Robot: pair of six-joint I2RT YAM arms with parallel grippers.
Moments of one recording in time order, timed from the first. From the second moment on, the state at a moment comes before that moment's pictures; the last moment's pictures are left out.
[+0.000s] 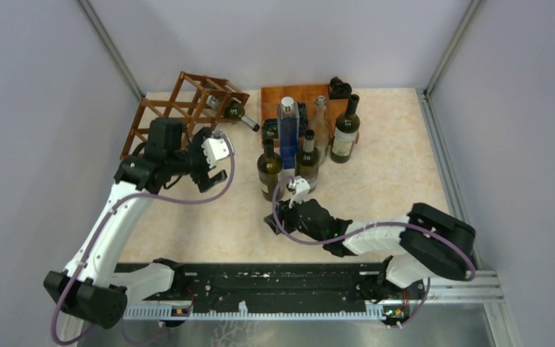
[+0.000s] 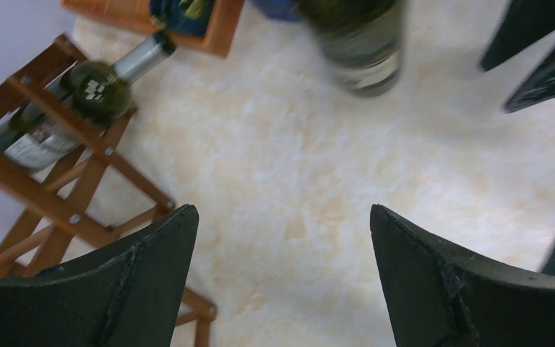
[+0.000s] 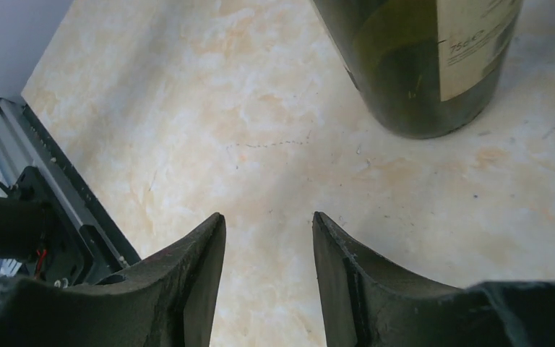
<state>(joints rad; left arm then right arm) -0.37 1.08 1.19 -0.82 0.44 0.78 1.09 1.37 0.42 0.60 0.23 0.57</state>
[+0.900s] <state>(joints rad) -0.24 1.56 1.11 -0.30 0.45 1.47 0.89 1.77 0.47 1.07 0.00 0.69</state>
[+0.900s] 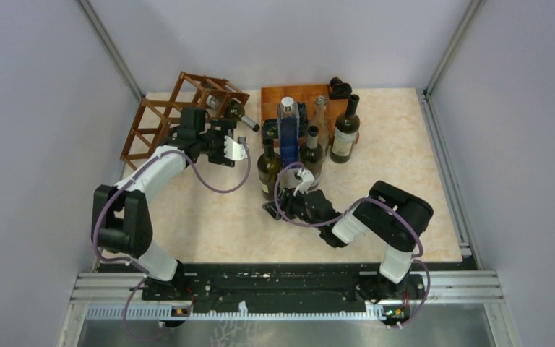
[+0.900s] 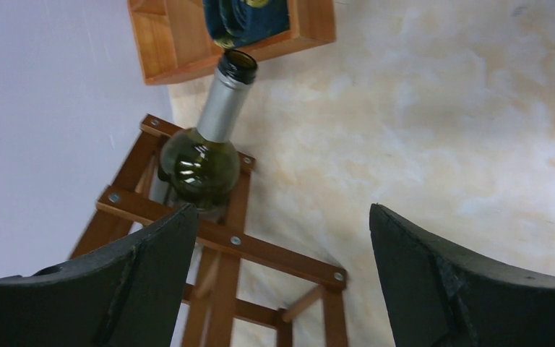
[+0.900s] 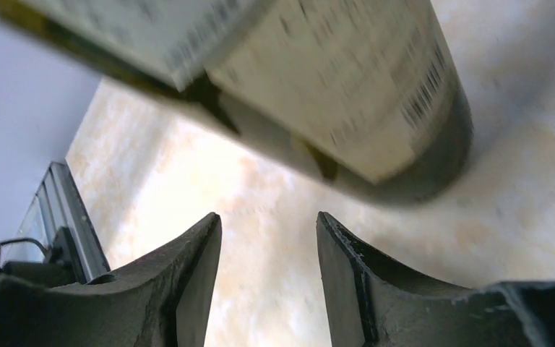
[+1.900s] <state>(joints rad) -0.29 2.12 1.64 -0.34 0.38 1.81 1.08 1.44 0.25 0.86 0.15 0.58</state>
